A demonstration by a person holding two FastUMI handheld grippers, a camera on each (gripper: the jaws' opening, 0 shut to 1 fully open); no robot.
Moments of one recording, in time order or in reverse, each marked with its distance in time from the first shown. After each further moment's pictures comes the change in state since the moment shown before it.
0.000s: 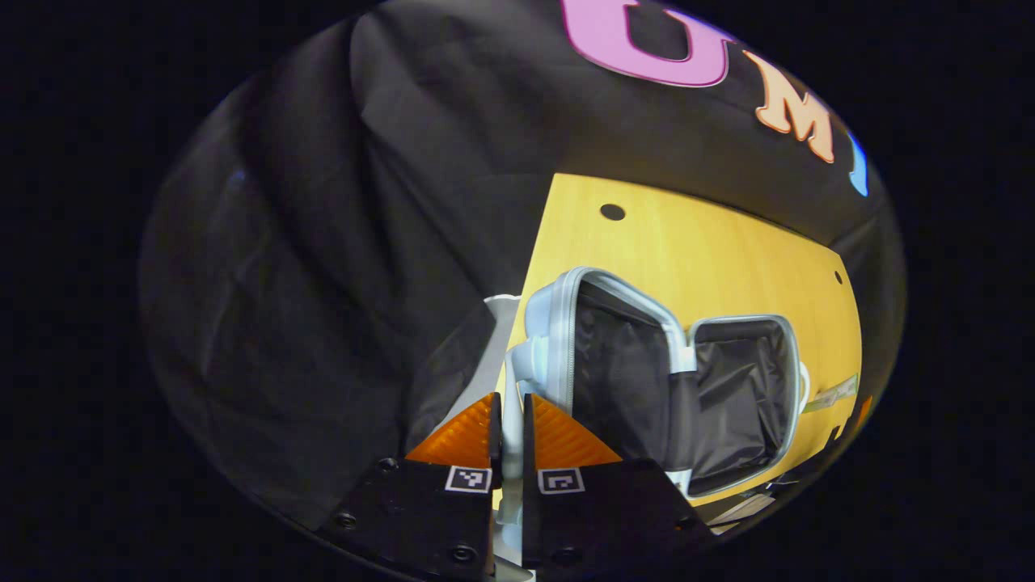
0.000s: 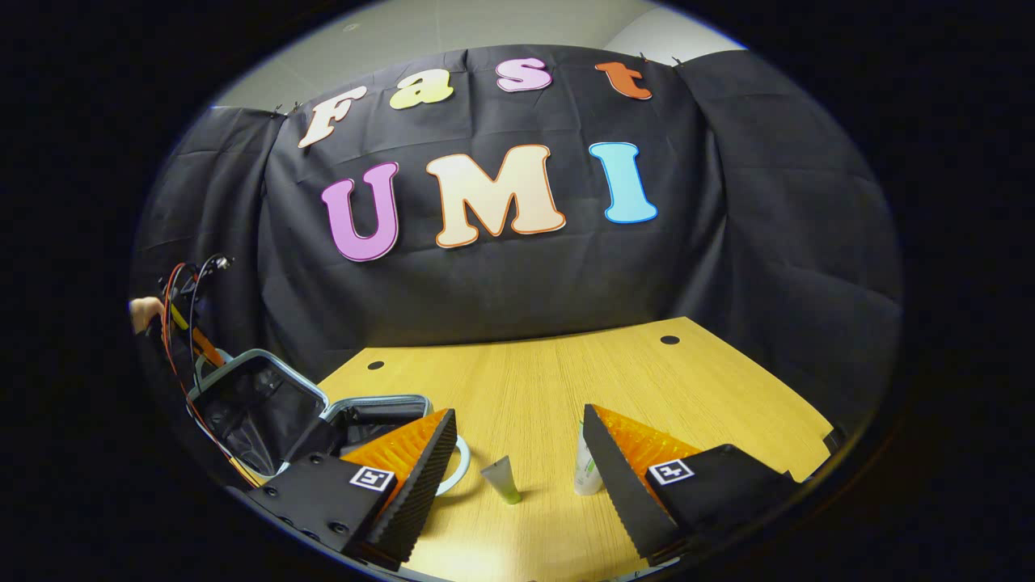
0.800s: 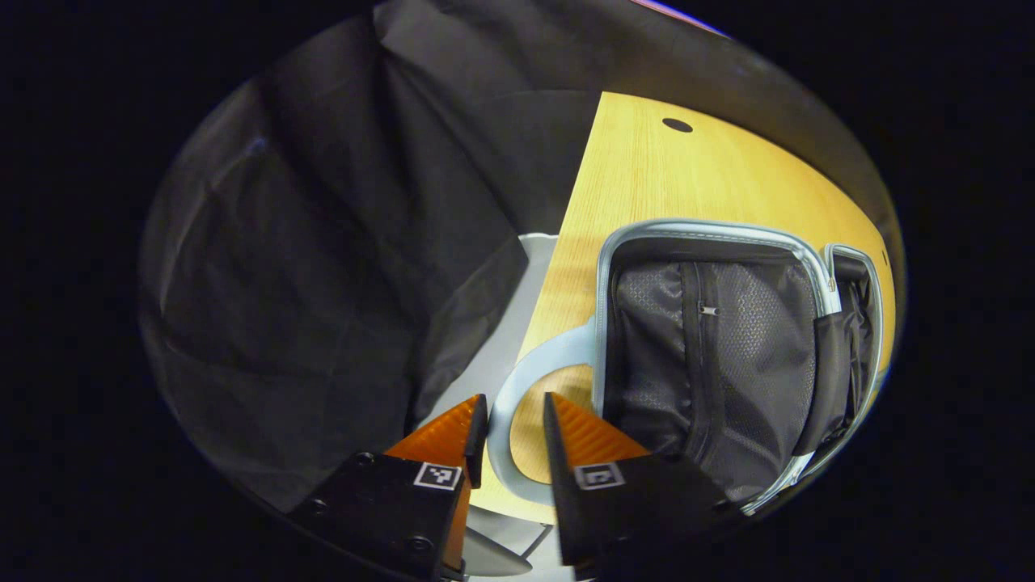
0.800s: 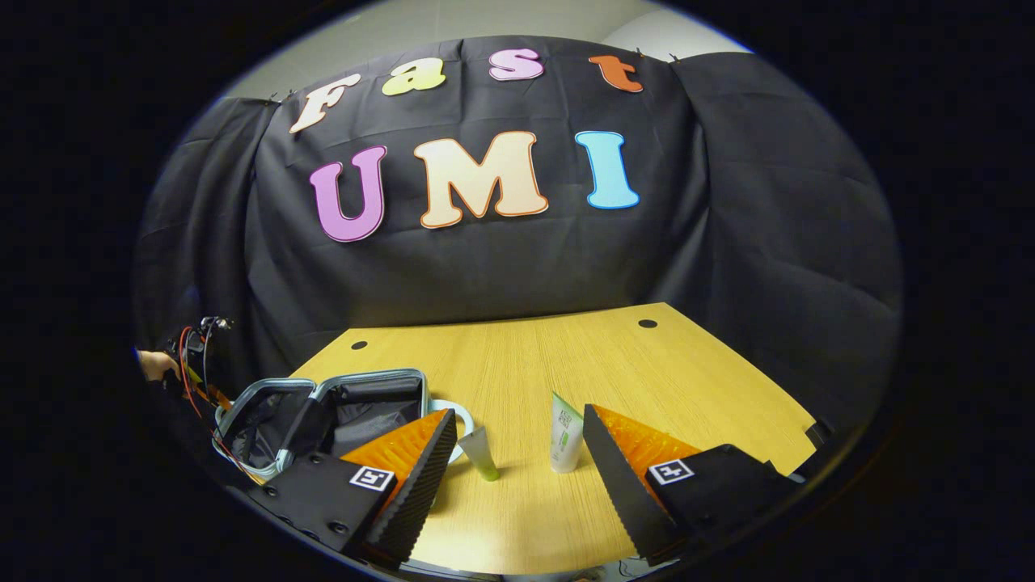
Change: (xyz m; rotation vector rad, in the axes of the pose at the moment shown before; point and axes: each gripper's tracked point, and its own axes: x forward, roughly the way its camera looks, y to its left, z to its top) left arm 0.057 0.019 -0.069 -0.006 0.132 0.132; right arm -0.019 -0.024 -0.022 -0.012 0.056 -0.052
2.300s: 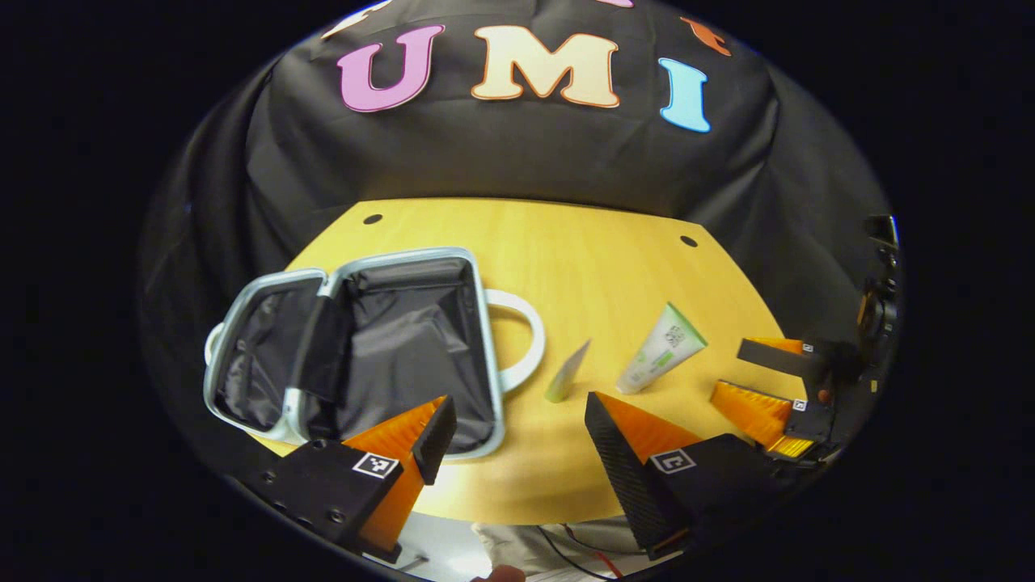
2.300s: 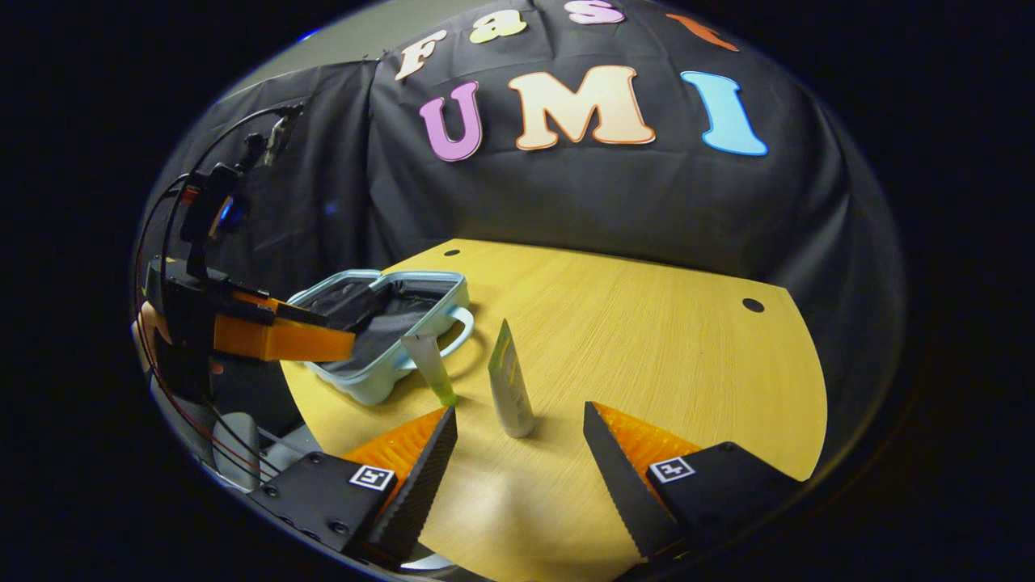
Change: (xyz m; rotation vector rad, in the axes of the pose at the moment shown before) left arm -0.223 -0.518 -0.107 0.075 -0.428 -0.397; right arm 0.070 -0.092 -0.066 -0.258 0.265 0.568
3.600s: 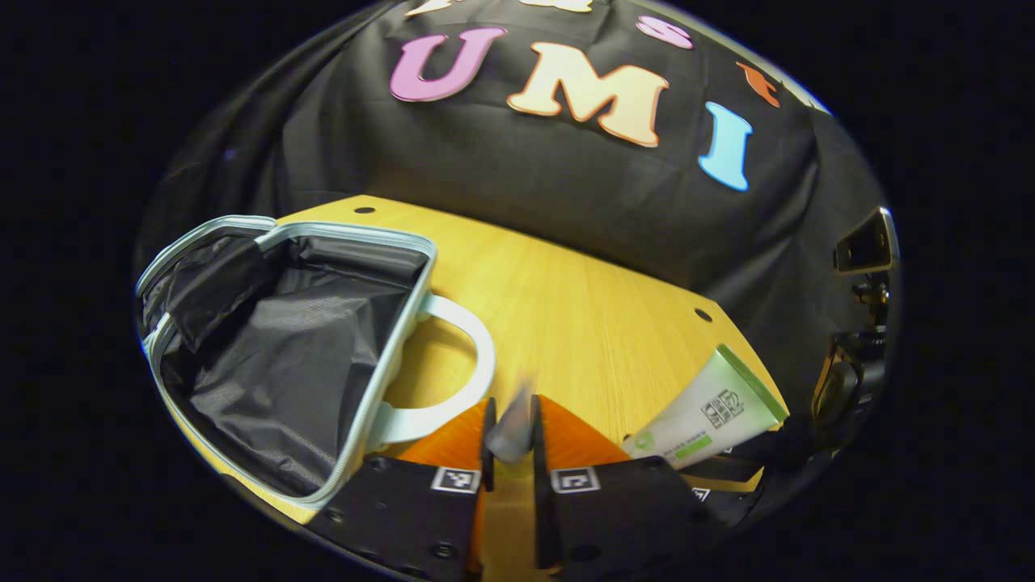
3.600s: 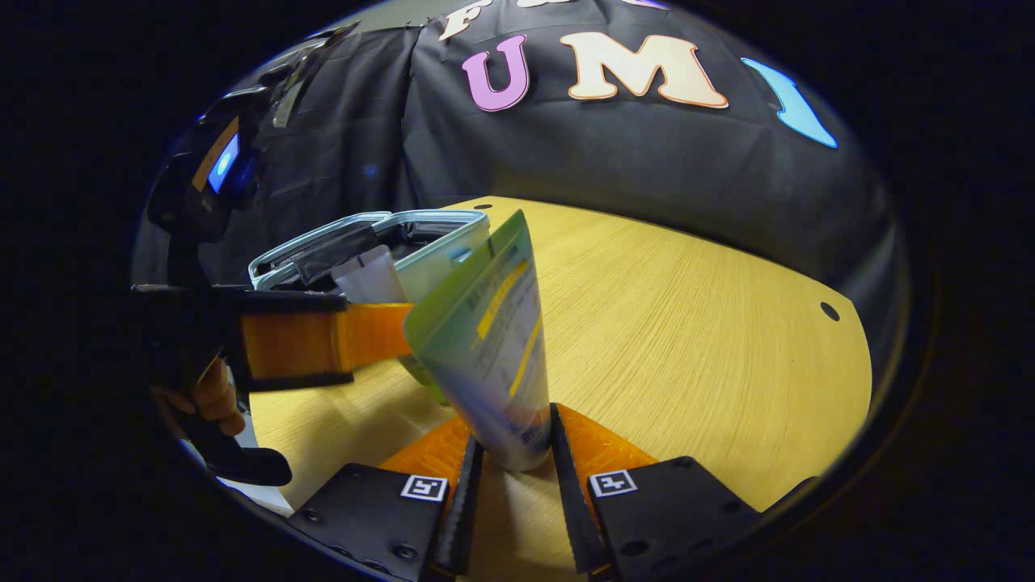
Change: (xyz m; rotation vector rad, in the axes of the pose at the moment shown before) left arm 0.117 -0.020 0.017 -0.260 -0.278 0.016; right arm 0.115 0.018 -0.052 -0.117 0.067 0.111
